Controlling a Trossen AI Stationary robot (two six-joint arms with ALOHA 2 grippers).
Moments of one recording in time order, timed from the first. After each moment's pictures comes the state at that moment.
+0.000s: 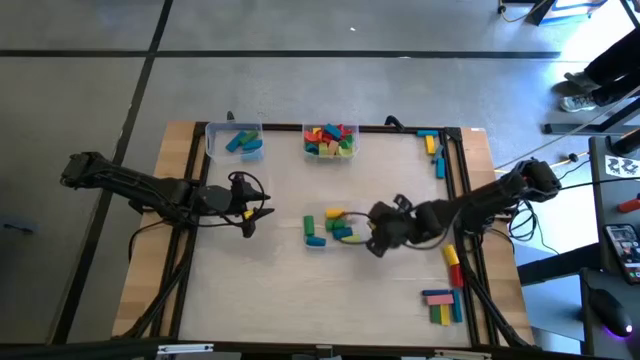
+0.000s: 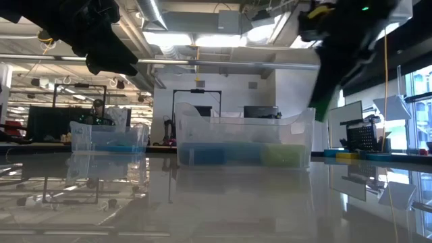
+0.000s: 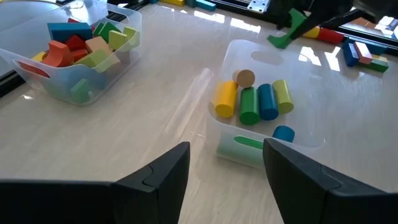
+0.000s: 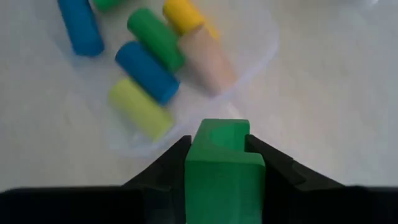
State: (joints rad) left arm -0.20 0.82 0.48 -0.18 -0.44 -0.37; right arm 0.33 1.45 1.00 -0.75 0.43 0.82
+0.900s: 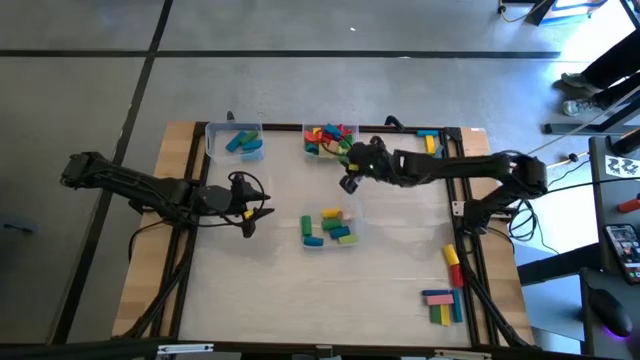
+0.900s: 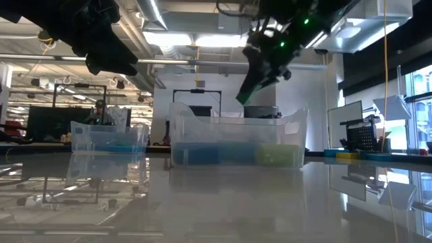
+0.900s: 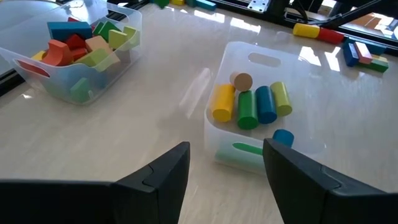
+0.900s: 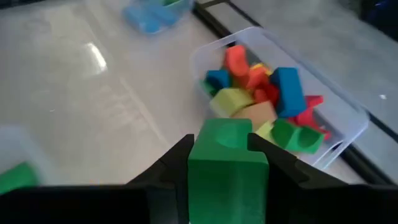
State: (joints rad) left arm -0.20 0.82 0.48 -0.18 -0.44 -0.37; right arm -0.20 1.52 1.03 -0.17 0.37 0.17
